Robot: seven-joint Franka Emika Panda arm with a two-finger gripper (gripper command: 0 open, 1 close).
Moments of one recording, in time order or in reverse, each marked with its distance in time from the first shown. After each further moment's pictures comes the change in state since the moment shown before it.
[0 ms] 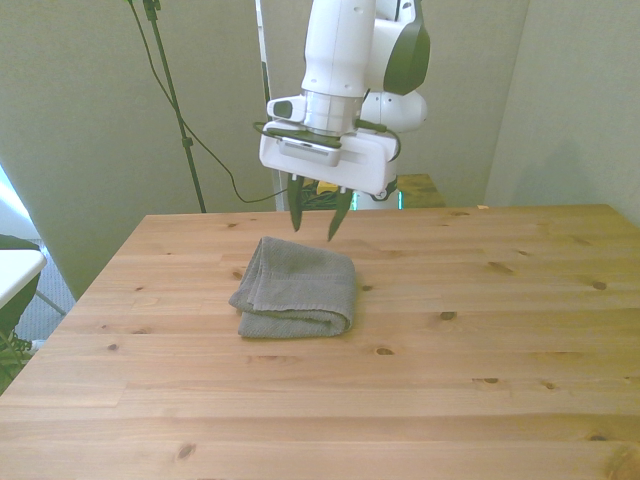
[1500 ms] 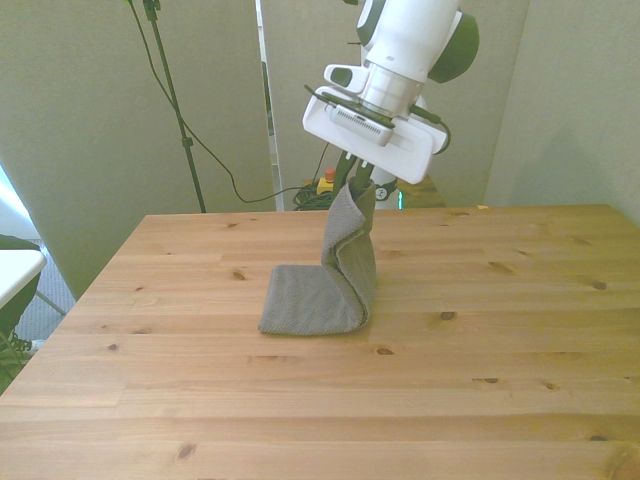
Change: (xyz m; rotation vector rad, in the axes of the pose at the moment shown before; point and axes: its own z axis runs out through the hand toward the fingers) arm -0.035 -0.016 -0.019 -0.129 0.199 0.094
